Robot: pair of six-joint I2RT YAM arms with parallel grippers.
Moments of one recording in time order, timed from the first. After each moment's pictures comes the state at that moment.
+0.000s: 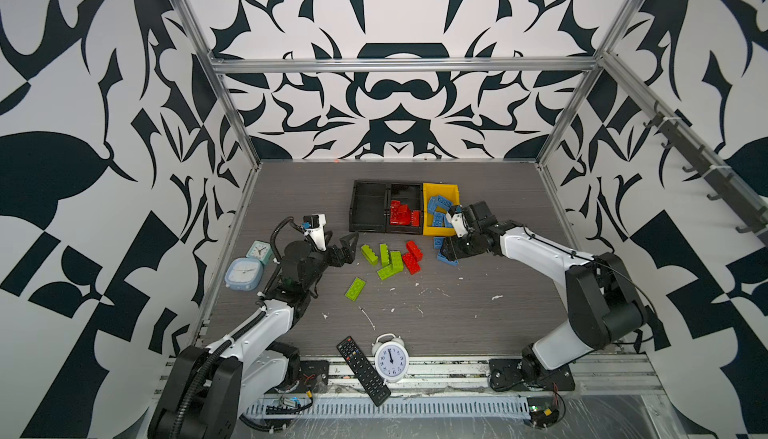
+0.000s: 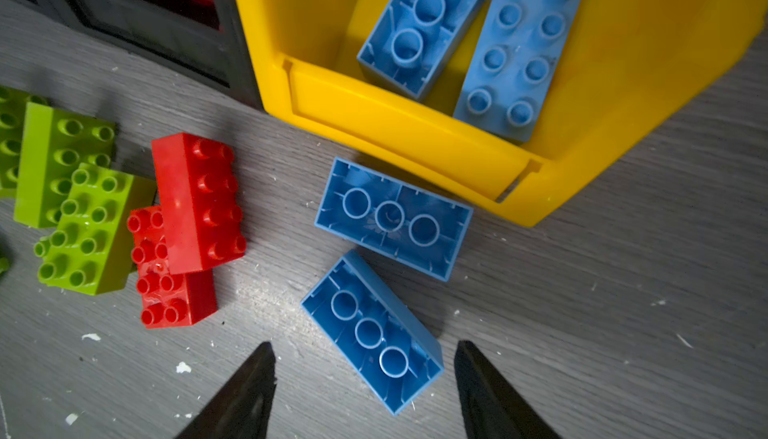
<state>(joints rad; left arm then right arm) -0.30 1.05 0.30 0.52 0.23 -0.41 0.38 1.58 0.95 -0.46 -0.19 0.13</state>
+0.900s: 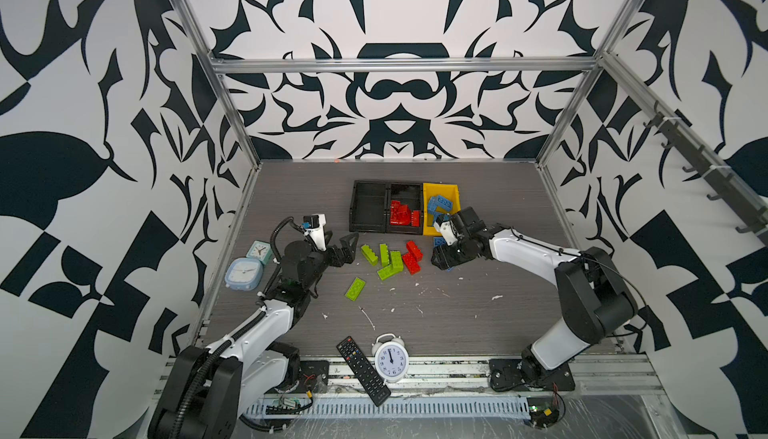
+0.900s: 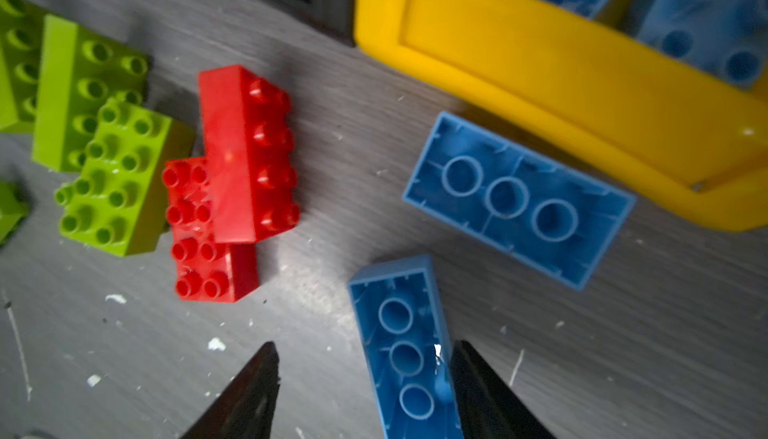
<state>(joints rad) -0.30 1.05 0.30 0.52 0.23 -0.41 0.48 1.59 0.94 -0.49 -0.23 0.14</state>
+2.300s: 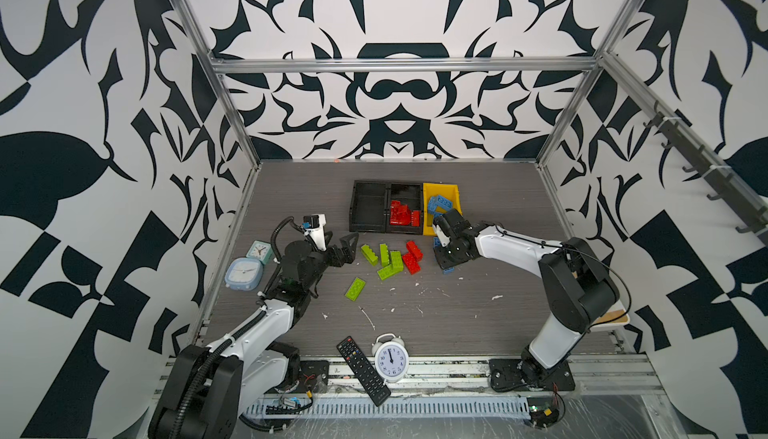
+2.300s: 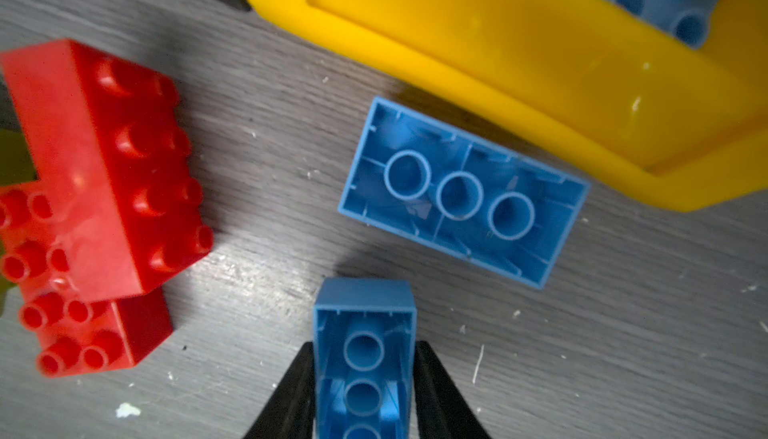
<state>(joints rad) -0.30 1.05 0.30 0.53 0.23 -0.42 0.54 1.72 1.03 -0.55 0.01 0.21</state>
